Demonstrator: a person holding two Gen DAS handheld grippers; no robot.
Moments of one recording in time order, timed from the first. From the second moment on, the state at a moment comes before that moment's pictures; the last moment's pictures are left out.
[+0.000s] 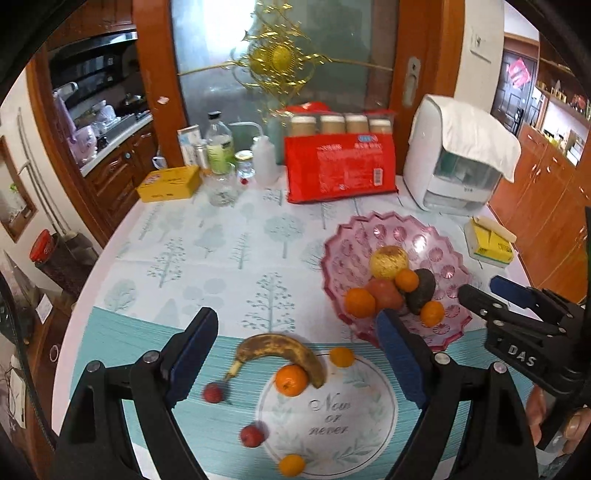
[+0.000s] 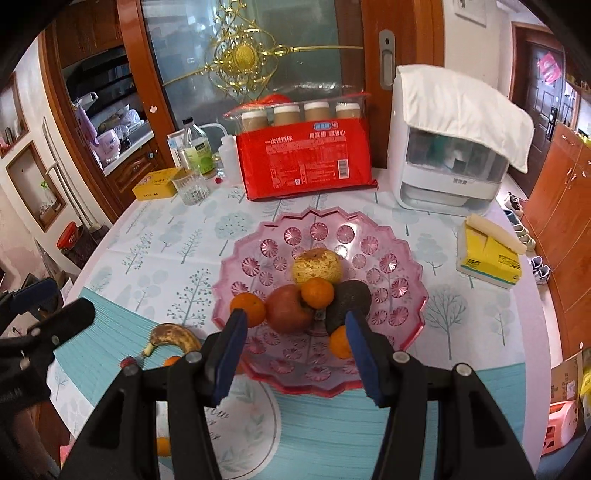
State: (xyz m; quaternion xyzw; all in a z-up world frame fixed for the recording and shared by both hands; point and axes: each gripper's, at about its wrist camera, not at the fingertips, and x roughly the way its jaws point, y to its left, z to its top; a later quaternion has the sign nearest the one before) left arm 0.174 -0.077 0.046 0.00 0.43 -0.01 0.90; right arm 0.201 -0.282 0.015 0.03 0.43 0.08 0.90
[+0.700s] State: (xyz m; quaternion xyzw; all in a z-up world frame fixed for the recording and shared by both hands) left arm 0.148 0.084 0.061 -0.04 0.41 -0.01 0.91; right arm 0.141 -0.181 0.042 0.03 0.43 0.05 0.90
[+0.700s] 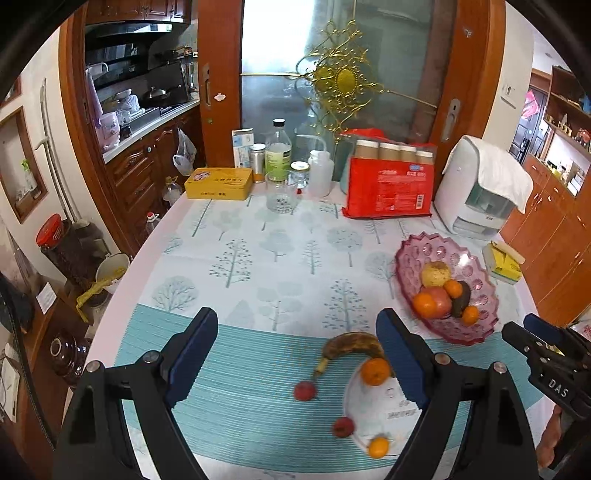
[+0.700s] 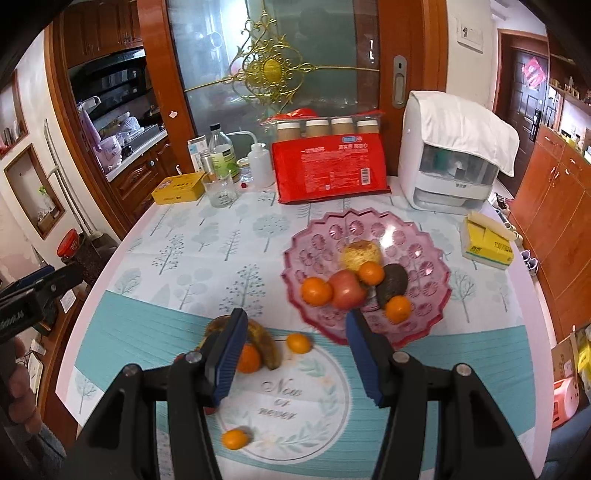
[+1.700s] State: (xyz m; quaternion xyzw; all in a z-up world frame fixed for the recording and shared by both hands) left arm 0.247 0.051 -0.106 0.09 0.52 -0.16 0.84; right arm 0.182 -0.098 -0.129 0.10 0.55 0.00 0.83
